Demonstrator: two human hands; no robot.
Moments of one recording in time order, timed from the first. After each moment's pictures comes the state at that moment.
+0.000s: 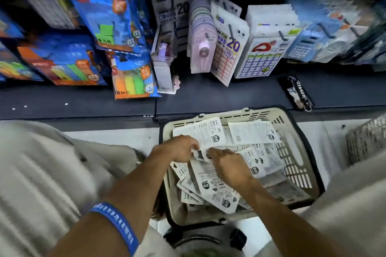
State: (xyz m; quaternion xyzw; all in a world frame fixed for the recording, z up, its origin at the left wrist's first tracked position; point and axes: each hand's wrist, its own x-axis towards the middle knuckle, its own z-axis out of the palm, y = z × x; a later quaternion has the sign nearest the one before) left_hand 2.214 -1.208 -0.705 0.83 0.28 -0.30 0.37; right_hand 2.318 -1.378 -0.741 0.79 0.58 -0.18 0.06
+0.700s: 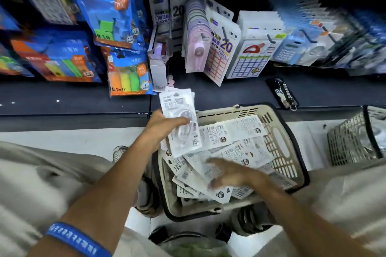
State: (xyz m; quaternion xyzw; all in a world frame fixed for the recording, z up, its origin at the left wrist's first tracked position) left_hand 2.196 -1.196 -0.675 0.57 0.46 0.12 0.67; right_hand 2.325 -1.408 -0.718 0.75 0.40 -0.53 -0.03
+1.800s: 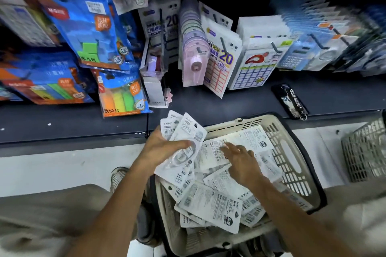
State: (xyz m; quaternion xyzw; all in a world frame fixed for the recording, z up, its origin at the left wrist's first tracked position) left_hand 2.211 -1.177 -0.687 0.59 0.46 0.07 0.66; right_hand 2.385 -1.369 -0.769 0.85 0.47 -0.23 0.05
